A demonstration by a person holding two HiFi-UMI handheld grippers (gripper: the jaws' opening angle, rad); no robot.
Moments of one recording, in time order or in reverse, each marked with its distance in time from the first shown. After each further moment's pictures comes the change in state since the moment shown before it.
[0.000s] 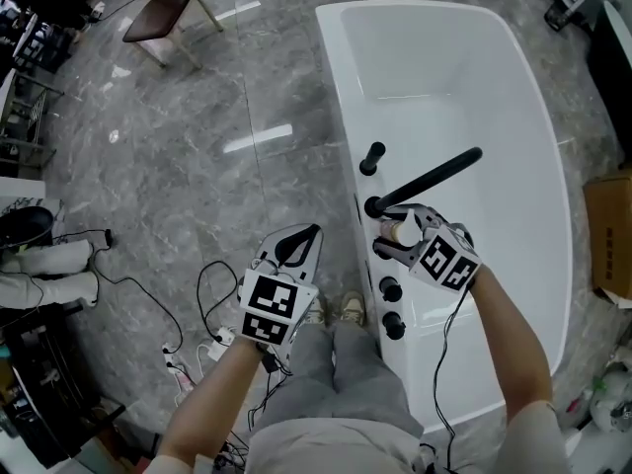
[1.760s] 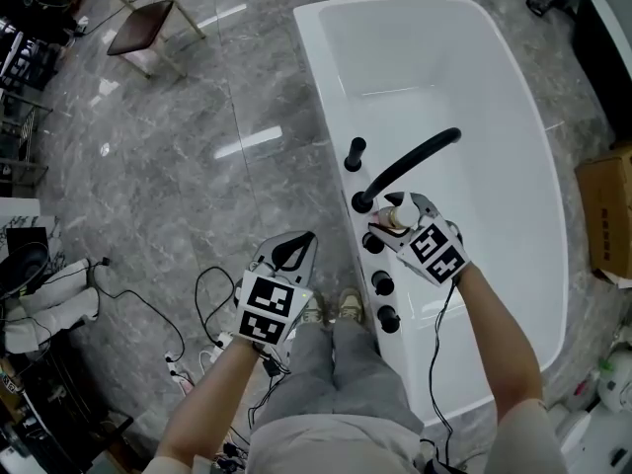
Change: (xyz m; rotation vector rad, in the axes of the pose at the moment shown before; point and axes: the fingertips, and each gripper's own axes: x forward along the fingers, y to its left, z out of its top) left arm 0.008 -0.023 -0.017 0.022 0.071 -0.070; right arm -0.011 -0.027 -0.024 0.288 -0.005 -0.208
